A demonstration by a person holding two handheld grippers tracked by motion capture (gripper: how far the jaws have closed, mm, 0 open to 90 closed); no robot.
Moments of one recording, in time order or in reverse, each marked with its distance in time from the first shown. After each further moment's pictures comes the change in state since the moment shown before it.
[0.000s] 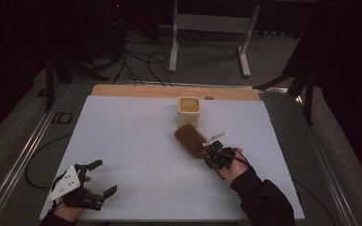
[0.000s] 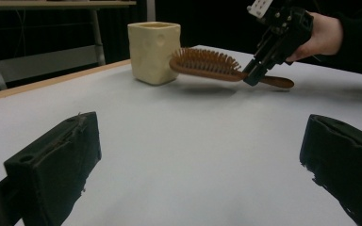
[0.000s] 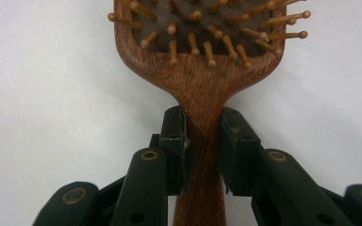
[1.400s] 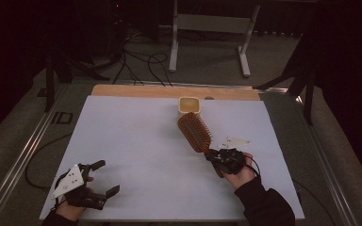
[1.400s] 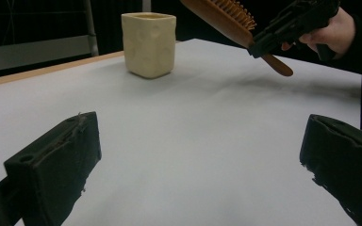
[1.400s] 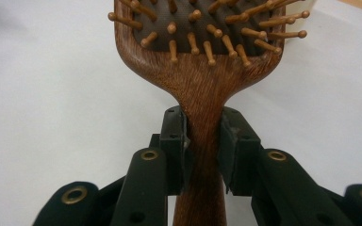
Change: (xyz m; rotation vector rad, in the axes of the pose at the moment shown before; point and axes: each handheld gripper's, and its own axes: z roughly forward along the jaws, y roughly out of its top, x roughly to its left) left arm 0.000 0.001 0.007 0.030 -0.024 -0.037; right arm -0.003 -0.026 -0.034 -0.380 0.095 0.048
